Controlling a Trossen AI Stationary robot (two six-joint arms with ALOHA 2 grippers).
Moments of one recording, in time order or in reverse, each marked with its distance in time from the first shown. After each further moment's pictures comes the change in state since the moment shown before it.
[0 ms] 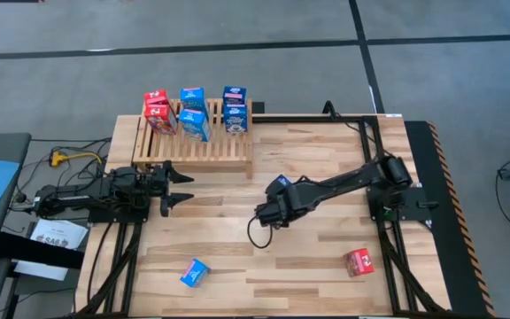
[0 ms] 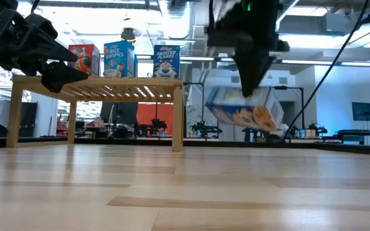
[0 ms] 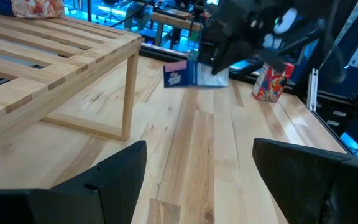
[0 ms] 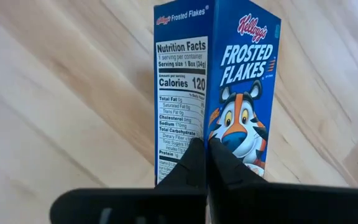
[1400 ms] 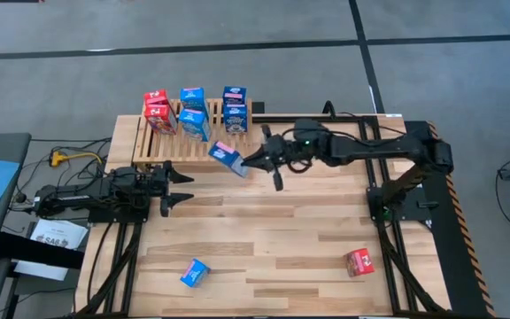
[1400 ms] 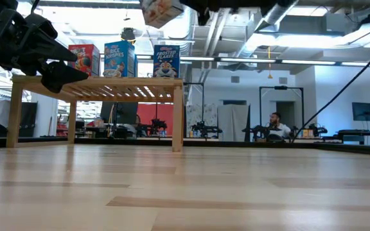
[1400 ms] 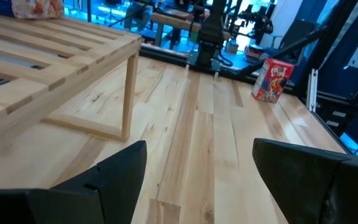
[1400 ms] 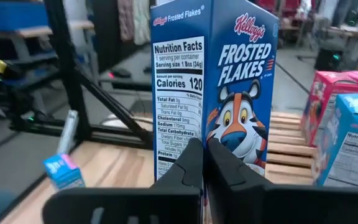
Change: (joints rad) left arm 0.000 0.001 0.000 0.000 0.001 0.000; right arm -0.395 -0.408 -0.456 1.584 -0.781 -1.015
